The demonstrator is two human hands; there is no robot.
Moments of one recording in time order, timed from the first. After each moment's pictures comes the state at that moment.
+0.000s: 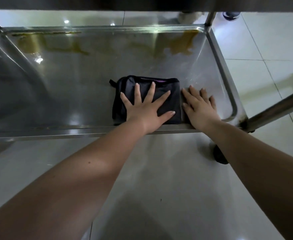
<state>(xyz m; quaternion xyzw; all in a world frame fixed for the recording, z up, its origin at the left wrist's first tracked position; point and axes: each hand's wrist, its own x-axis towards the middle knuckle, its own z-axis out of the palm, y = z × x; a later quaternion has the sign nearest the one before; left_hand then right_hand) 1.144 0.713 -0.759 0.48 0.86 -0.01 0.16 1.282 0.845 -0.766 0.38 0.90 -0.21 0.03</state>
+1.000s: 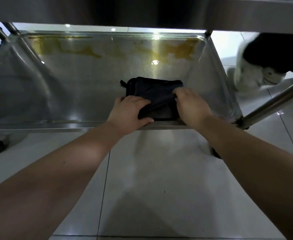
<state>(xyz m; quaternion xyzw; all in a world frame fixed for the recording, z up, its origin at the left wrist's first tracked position) 1.106 0.632 -0.743 0.55 0.81 0.18 0.07 1.260 0.799 -0.725 0.24 0.96 -0.09 -0.06</state>
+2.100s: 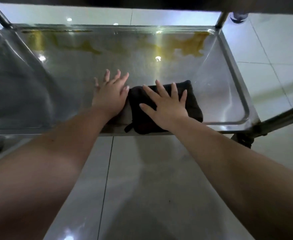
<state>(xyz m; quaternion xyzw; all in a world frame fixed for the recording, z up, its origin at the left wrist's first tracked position) 1.026 0.657 -0.758 0.42 0.89 0.15 0.06 1.188 0.763 -0.746 0.29 0.94 -0.13 0.09</state>
